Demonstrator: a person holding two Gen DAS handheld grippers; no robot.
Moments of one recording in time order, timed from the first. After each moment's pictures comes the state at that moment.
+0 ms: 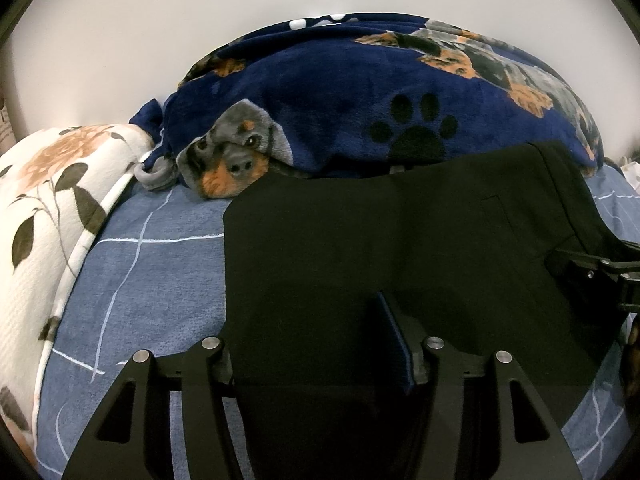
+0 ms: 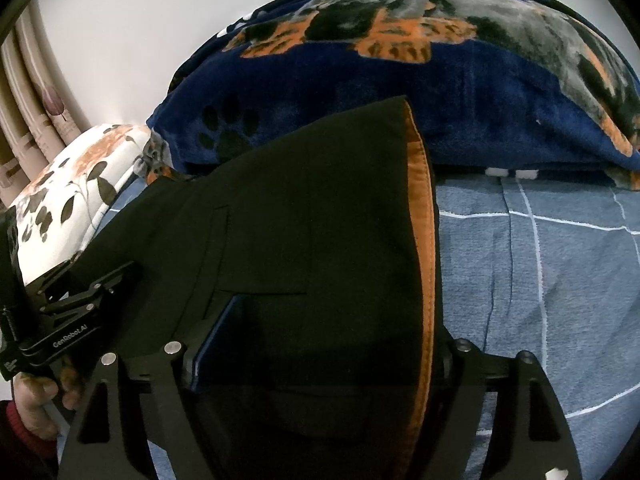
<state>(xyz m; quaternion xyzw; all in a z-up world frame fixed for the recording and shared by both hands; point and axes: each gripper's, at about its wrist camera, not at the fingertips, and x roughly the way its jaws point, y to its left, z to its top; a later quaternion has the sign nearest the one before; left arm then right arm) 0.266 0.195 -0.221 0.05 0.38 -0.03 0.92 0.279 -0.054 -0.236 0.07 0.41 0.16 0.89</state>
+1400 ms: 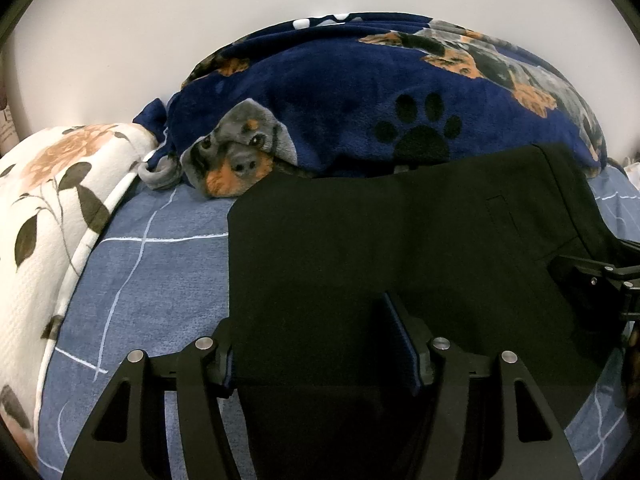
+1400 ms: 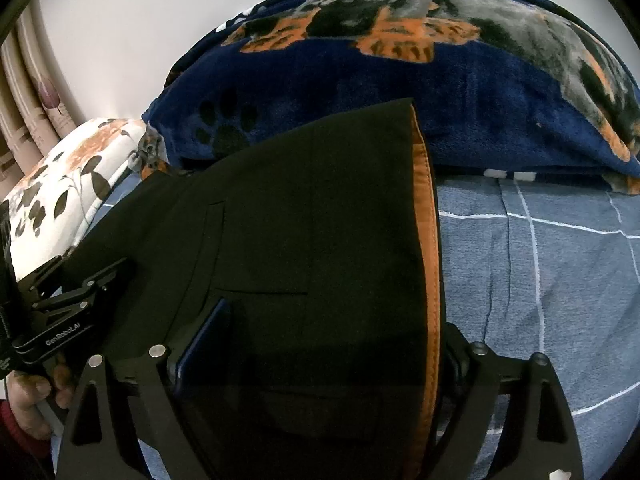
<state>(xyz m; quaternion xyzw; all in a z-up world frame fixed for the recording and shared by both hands) 0.265 0.197 -0.222 0.05 0.38 -0.03 0.92 0.281 -0.053 -0.238 0.06 0.41 0.16 0.90</state>
